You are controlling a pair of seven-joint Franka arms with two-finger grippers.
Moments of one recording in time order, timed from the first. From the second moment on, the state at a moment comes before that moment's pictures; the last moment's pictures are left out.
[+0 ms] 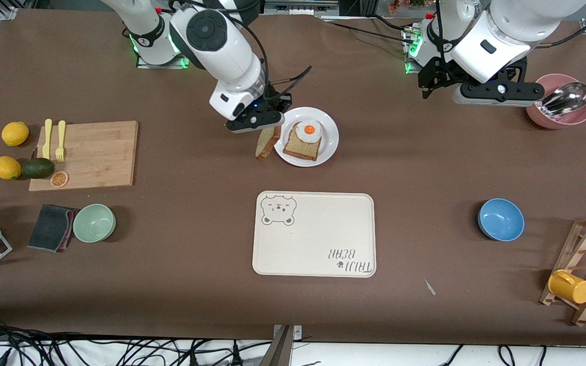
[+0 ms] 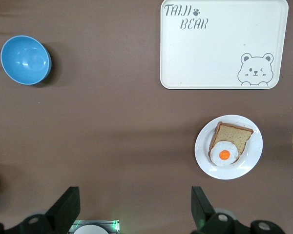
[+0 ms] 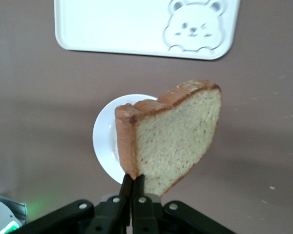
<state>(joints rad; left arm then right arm) 0.01 0.07 -0.40 -1.41 -0.02 1.39 -0.38 0.28 0.32 0.56 -1.74 0.11 2.12 0.64</state>
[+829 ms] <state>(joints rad) 0.01 0.07 -0.39 -1.41 -0.02 1.39 -0.39 0.50 0.52 0.65 -1.74 -0.41 2.14 1.08</state>
